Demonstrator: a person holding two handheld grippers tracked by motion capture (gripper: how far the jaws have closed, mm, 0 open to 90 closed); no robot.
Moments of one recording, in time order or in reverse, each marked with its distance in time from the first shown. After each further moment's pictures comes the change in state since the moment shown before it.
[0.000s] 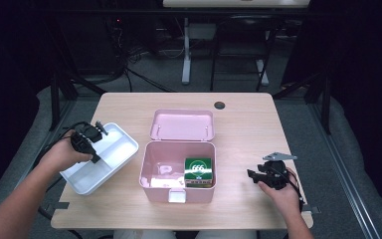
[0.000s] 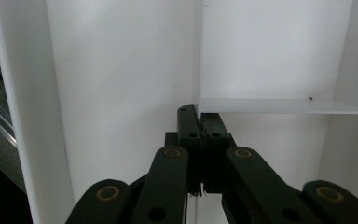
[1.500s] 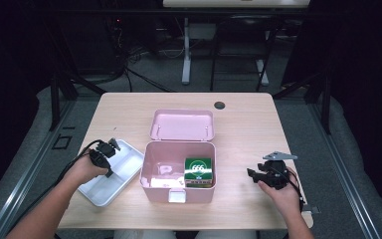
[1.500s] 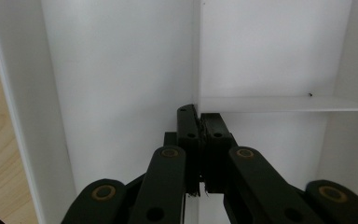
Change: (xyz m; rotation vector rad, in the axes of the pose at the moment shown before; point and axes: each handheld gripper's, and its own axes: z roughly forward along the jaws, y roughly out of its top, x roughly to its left) left arm -0.007 0.005 0.100 0.057 -0.055 -0.104; right arm 0.002 0.003 -0.004 -0.019 -0.006 -0.006
